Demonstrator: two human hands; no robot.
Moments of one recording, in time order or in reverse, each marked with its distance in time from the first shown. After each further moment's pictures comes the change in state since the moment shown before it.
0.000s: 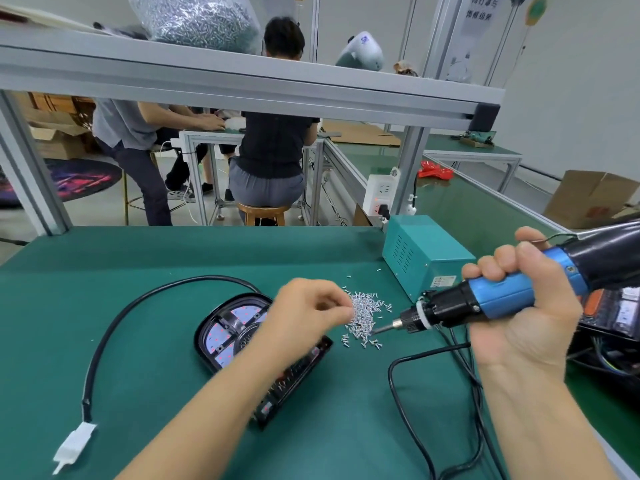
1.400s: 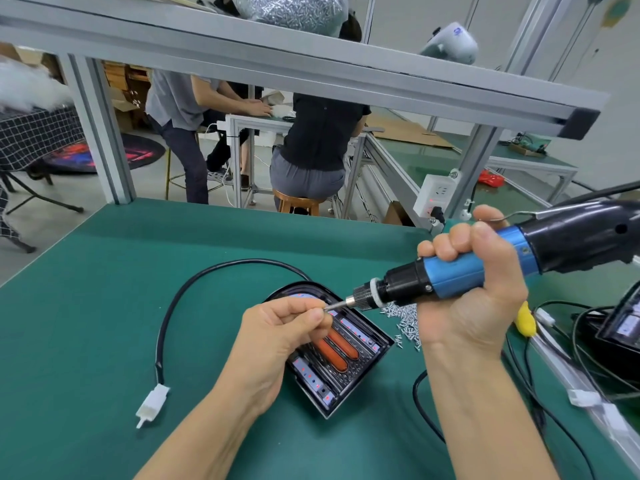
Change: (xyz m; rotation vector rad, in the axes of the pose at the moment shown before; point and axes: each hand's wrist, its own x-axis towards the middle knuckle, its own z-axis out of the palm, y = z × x) left_hand -0.068 -0.041 -0.055 -0.849 0.338 -0.212; right_hand -0.037 0.074 0.090 0.124 -0.115 0.098
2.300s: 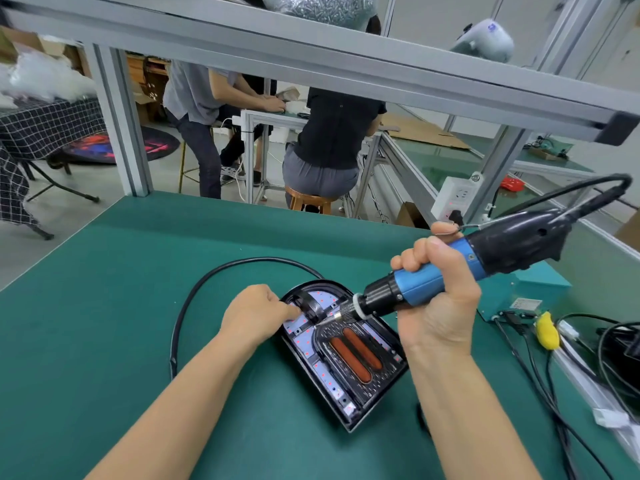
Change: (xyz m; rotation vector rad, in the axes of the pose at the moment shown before) left_hand 0.063 0.002 -0.048 1.015 0.248 -0.247; right_hand 0.004 0.046 -0.010 -0.063 -0.003 0.156
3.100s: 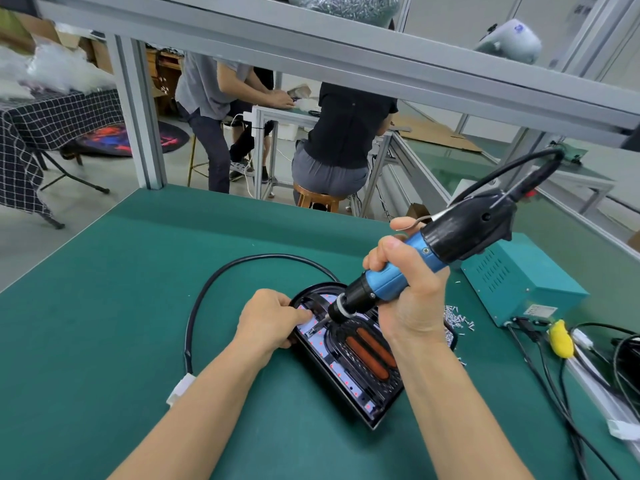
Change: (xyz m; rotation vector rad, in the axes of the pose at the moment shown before) left_hand 0.004 -0.019 0.012 -0.257 -0.028 -0.002; right_hand 0.000 0.030 0.016 -0.172 -0.134 0.023
